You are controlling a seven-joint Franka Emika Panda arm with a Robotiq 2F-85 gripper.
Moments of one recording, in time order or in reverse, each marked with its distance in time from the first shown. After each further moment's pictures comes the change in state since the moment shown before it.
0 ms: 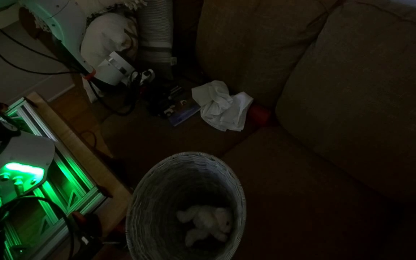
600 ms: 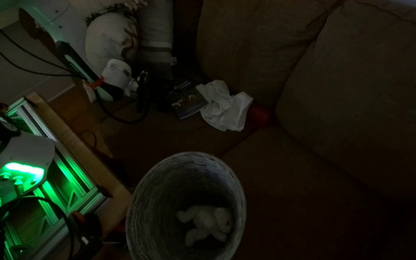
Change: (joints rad) arm 0.028 0.023 -0.025 -0.060 -0.564 0.029 0.342
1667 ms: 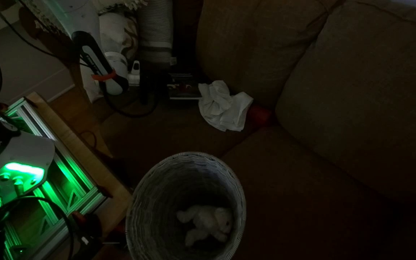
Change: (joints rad) arm -0.339 -0.101 0.321 -0.057 -0.657 -0.183 0.209
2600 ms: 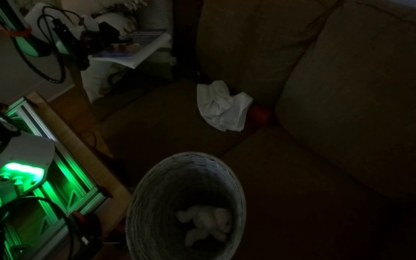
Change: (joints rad) arm 0.020 -0.446 0.297 -0.358 0.682 -0.804 -0.087
